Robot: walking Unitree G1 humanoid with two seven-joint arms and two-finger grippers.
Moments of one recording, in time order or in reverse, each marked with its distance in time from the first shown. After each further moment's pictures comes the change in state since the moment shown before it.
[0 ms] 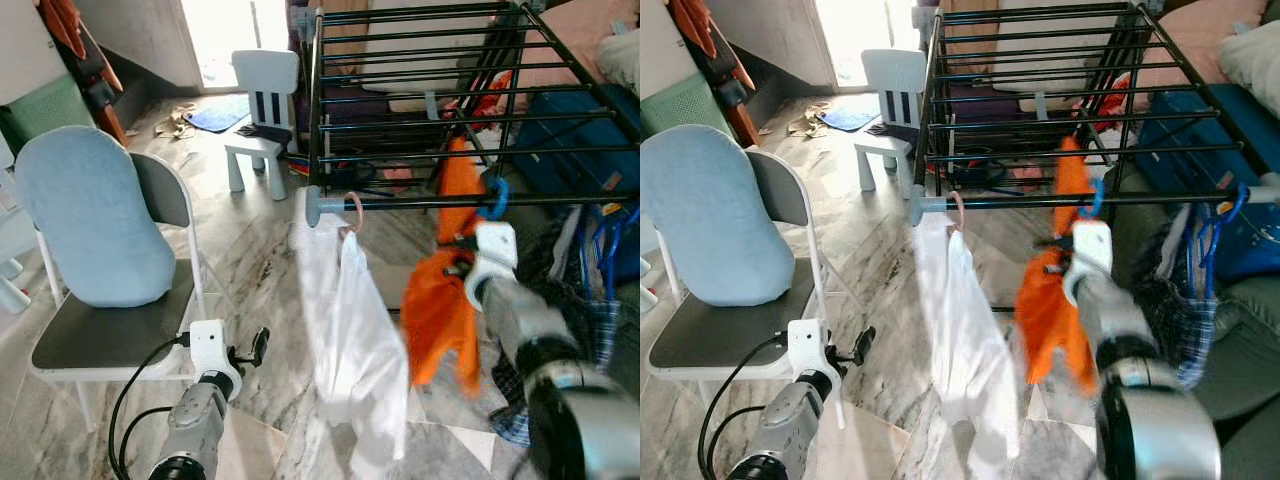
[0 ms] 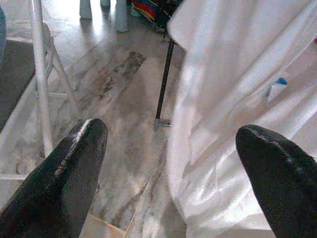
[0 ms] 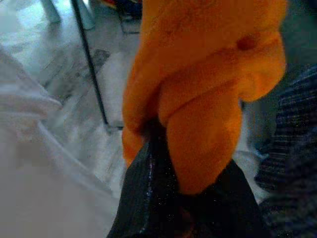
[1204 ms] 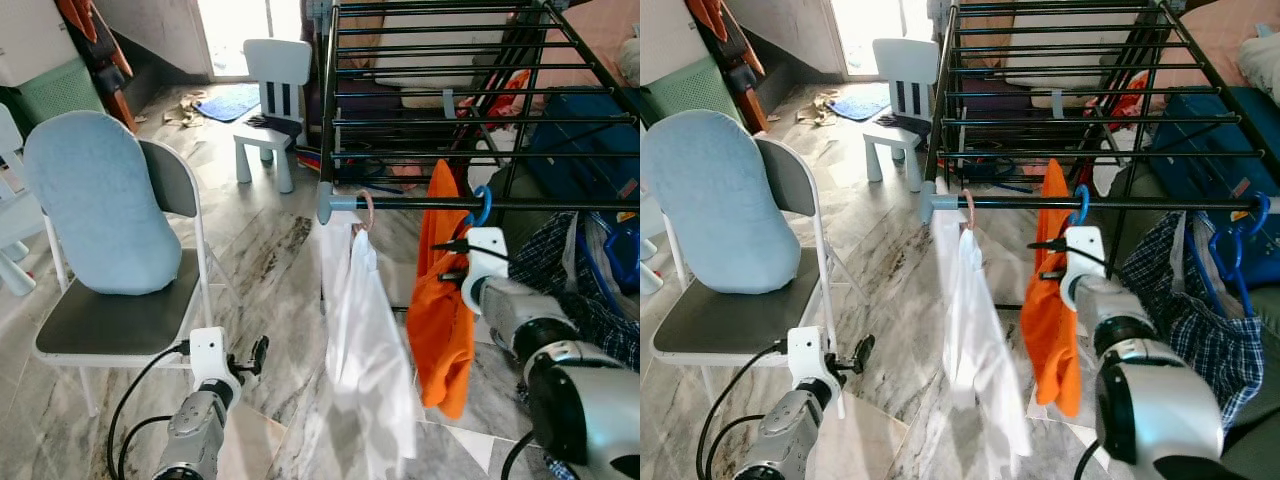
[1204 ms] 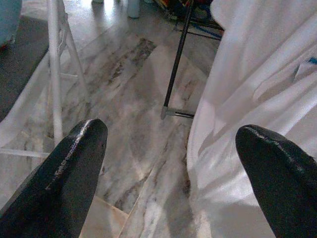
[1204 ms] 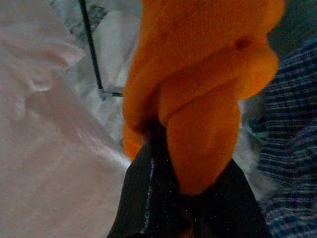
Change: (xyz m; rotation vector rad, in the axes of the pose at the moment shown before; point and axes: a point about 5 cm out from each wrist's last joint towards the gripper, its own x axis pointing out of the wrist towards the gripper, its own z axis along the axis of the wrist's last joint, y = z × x) left arm -0.007 0.002 -0.009 -0.004 0.031 0.023; right arm 0.001 -0.010 -0.007 -0.072 0.124 -0.043
